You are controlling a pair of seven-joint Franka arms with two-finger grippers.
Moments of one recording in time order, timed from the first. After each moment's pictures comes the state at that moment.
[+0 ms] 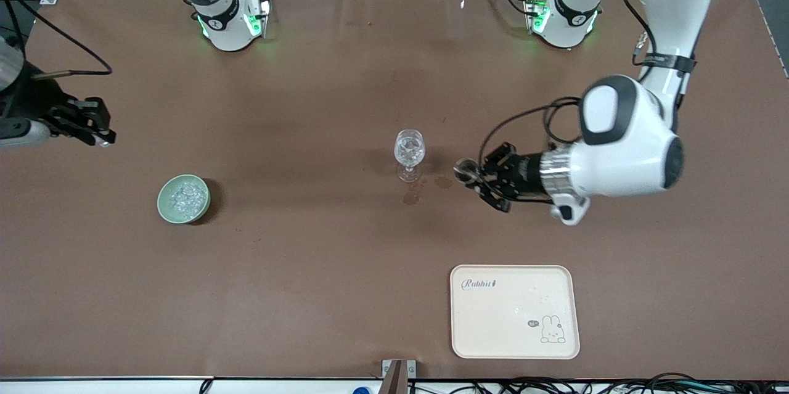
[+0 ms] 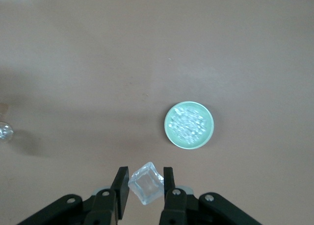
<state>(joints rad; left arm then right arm) -0.10 0.48 -0.22 -1.53 -0.77 1.96 -1.44 0.08 0.00 -0.01 -1.63 0.06 1.70 -0.05</state>
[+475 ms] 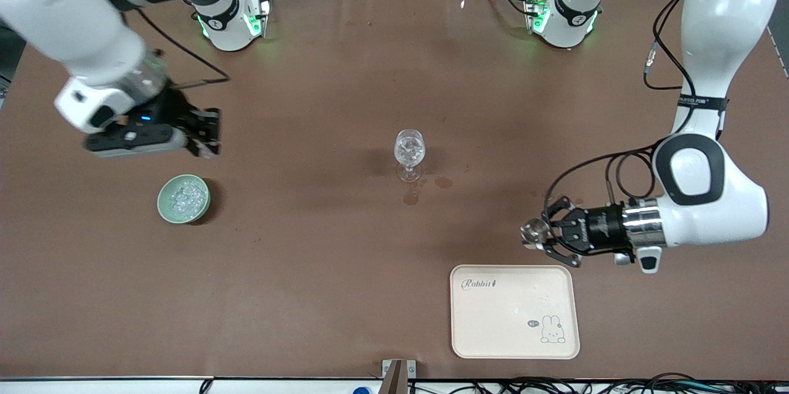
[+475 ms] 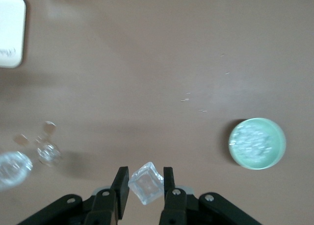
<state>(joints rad) 0.09 0.66 -0.22 -1.39 -0.97 1.96 -1.24 0.37 0.09 0.00 -1.63 0.03 1.87 0.34</state>
